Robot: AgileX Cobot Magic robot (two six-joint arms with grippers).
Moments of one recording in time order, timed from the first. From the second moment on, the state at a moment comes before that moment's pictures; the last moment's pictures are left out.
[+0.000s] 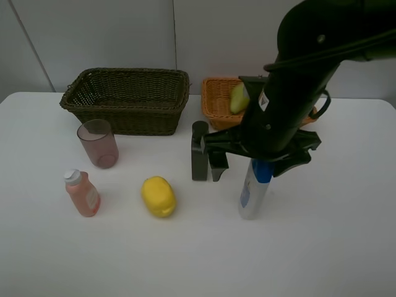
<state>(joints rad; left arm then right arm) -0.16 0.00 -0.42 -0.11 1.07 0.12 0.75 1.63 -1.08 -0.07 0.92 0.59</state>
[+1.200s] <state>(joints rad) -0.16 0.00 -0.42 -0.11 1.07 0.12 0.73 1.72 -1.08 -0.17 0.88 0.66</state>
